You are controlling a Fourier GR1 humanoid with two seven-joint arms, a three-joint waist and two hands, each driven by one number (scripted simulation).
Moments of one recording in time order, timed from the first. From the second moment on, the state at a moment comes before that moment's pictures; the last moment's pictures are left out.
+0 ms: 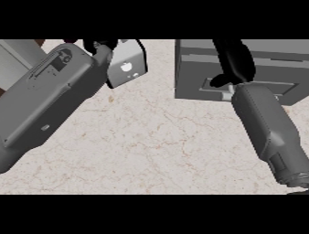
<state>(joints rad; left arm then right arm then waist) -1.17 0.37 -0.57 -1.00 0.85 0.84 0.06 -0.92 -0.17 -0.11 -0.54 1.28 -0.53 -0.15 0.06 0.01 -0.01</state>
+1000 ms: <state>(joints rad) -1.10 0.48 -0.56 -1.18 0.80 0.83 0.16 -1.15 -0.24 -0.19 -0.20 1.31 -0.62 -0.10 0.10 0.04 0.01</state>
